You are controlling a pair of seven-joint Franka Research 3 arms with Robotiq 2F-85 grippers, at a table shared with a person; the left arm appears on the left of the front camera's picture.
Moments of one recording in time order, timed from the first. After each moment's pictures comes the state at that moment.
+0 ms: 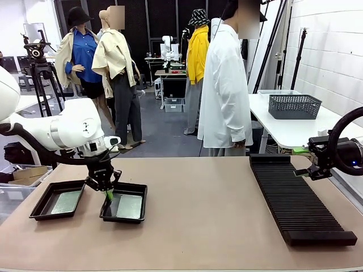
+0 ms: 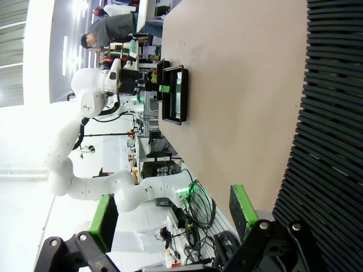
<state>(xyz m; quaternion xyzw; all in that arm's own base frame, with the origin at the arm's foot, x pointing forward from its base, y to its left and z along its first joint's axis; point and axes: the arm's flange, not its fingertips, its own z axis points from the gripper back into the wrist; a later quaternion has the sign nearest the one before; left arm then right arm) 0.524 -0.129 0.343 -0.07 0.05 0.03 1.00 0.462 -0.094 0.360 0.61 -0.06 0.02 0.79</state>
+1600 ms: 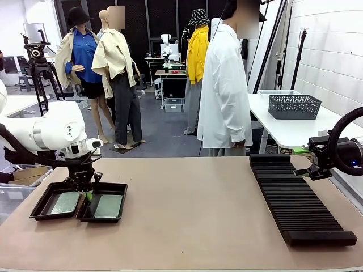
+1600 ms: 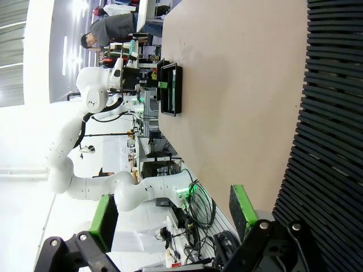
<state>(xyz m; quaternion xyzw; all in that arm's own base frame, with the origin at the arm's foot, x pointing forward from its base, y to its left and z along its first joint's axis) 0.533 -0.064 0.334 -0.03 0.04 0.04 1.00 0.462 -0.094 0.360 0.61 -0.06 0.02 0.79</state>
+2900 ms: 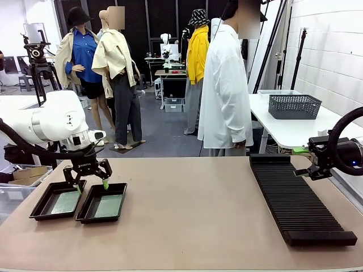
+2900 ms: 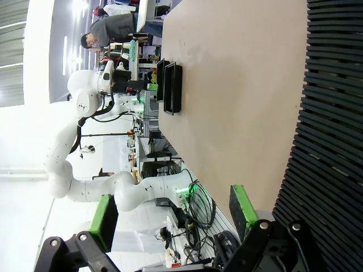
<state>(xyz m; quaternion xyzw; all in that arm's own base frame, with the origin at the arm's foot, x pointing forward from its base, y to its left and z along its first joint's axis) 0.521 -0.086 0.369 -0.07 0.04 0.03 1.00 0.462 -0.094 0.360 0.61 -0.06 0.02 0.79</state>
